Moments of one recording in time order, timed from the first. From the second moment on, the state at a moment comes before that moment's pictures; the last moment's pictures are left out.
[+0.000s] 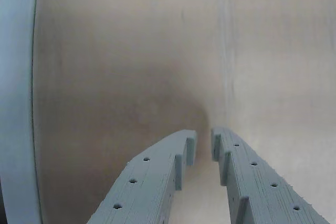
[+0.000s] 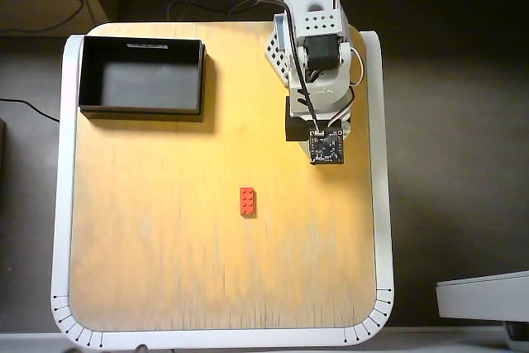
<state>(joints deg) -4.7 183.7 172.8 76.0 172.9</state>
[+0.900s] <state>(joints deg) 4.5 145.5 152.4 68.1 181.5</state>
